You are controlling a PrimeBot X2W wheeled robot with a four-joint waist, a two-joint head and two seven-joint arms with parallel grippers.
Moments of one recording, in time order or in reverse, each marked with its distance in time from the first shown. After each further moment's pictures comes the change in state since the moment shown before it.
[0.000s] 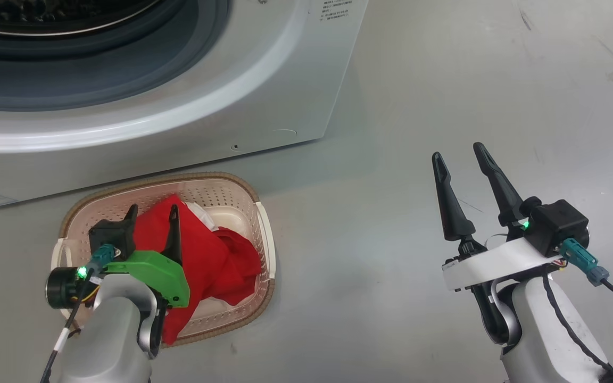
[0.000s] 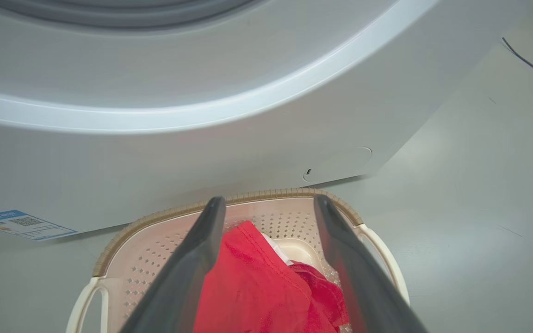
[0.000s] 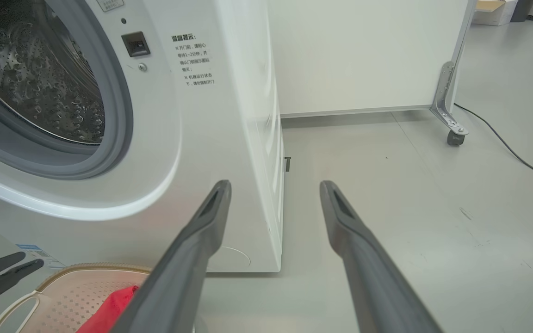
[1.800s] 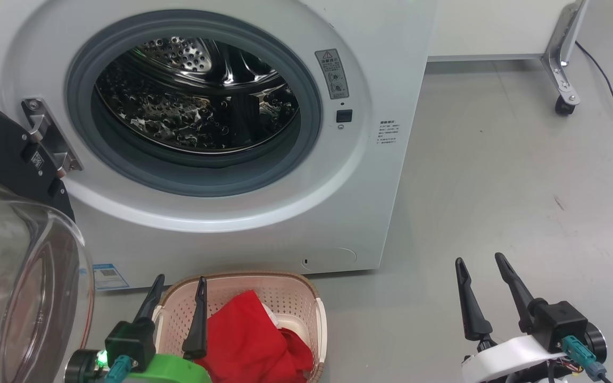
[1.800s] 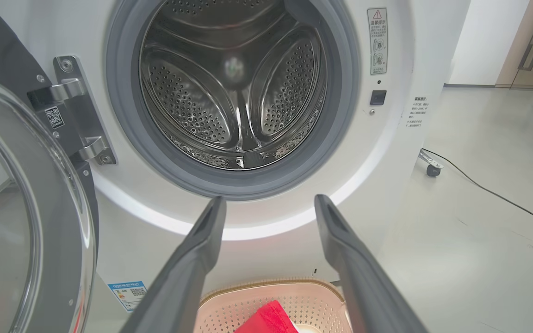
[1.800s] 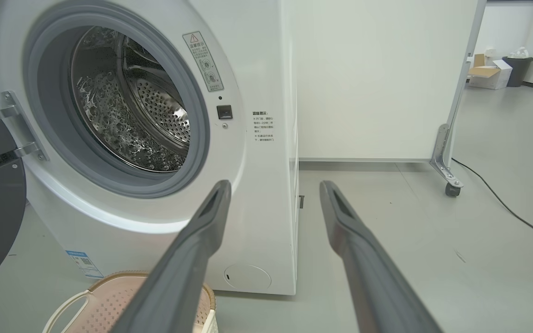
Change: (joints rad) left arm 0.464 0.011 -0.011 -0.560 0.068 0.029 -0.007; right arm 0.323 0.004 -0.058 -0.042 -0.058 -0.066 0.000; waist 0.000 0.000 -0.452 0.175
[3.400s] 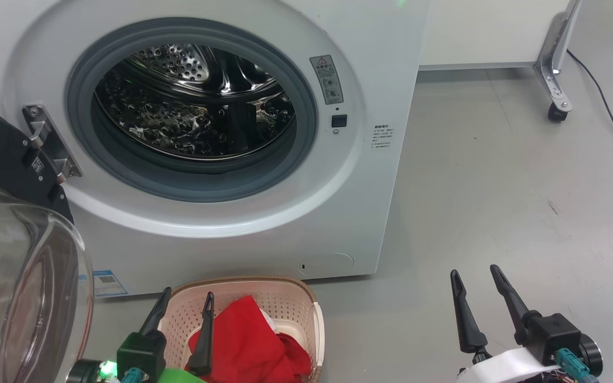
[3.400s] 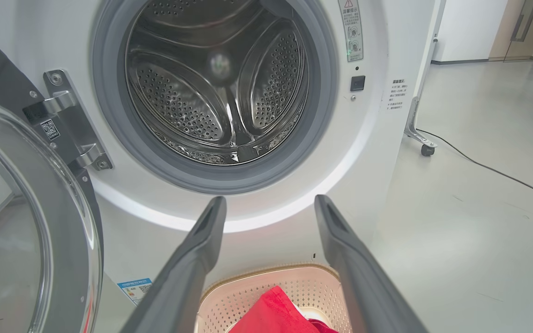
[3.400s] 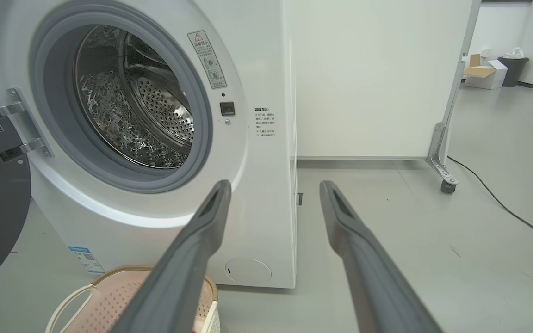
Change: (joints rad) left arm 0.082 0.028 -0.027 -0.128 0.062 0.030 0.093; right arm 0.043 0.001 0.029 -0.023 -0.002 -0.026 0.000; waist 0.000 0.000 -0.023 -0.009
